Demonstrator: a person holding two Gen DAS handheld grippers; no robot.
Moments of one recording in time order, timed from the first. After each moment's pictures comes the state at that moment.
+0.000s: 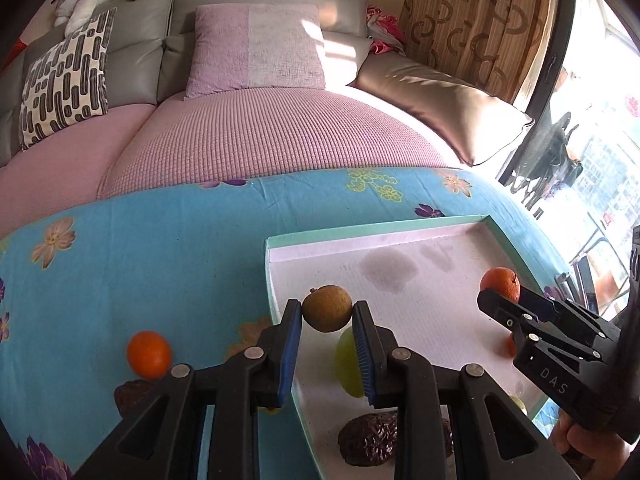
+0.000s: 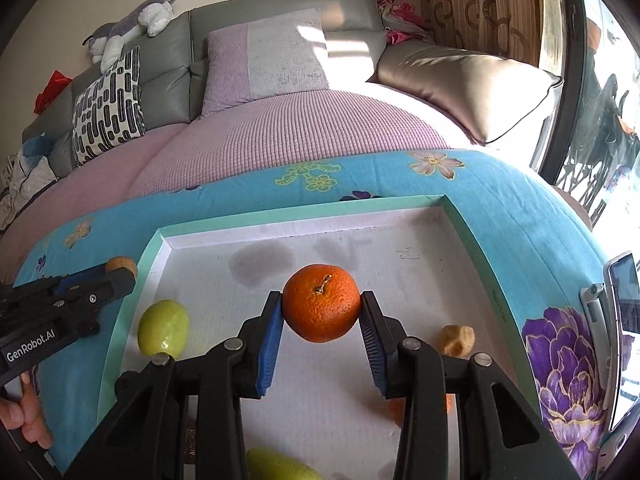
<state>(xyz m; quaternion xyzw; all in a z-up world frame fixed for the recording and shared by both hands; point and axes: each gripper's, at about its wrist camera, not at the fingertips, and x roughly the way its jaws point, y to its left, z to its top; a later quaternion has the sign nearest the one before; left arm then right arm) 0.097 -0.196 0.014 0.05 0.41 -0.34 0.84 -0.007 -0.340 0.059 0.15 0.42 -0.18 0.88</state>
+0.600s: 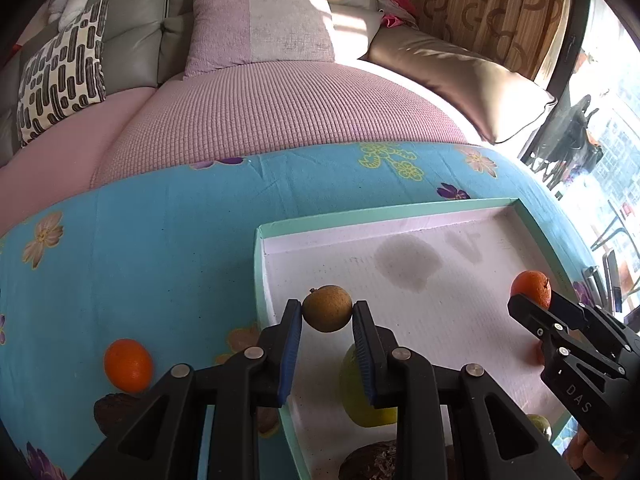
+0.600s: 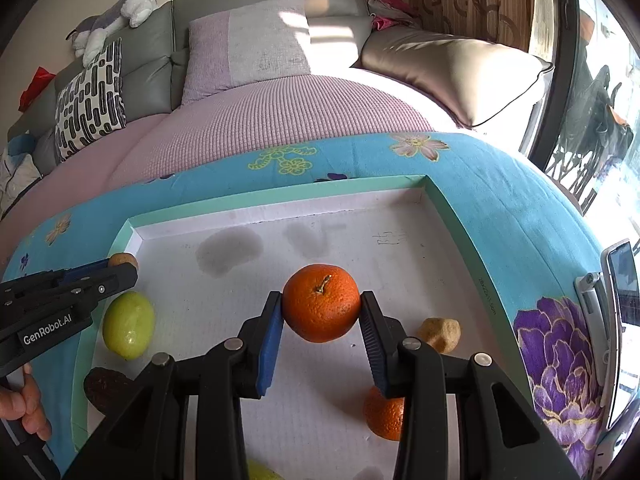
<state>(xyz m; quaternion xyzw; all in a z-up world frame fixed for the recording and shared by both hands) 0.111 -0.223 -0.010 0.09 0.45 -0.32 0.83 -0.010 -0.354 0.045 0.16 0.44 -0.20 0.86</state>
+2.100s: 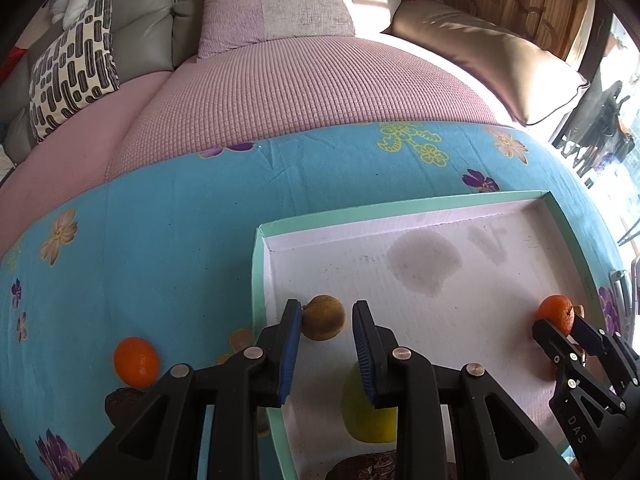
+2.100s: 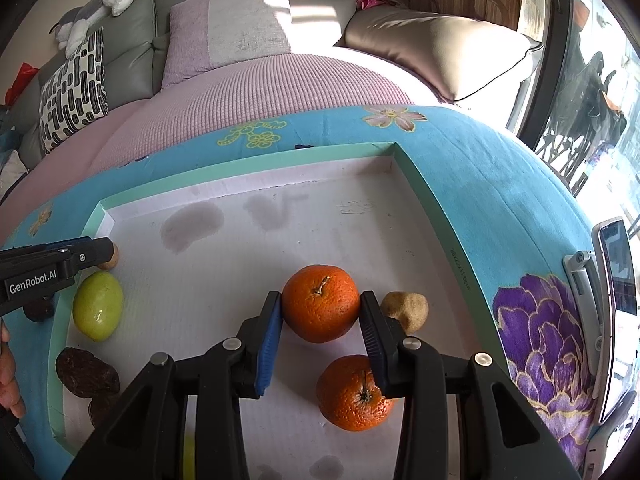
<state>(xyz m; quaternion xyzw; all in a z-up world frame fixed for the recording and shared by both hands) 0.117 -0.246 -0.009 0.12 0.48 -0.26 0.83 -0.020 -0.373 0.033 0.16 0.47 -0.21 0.84</state>
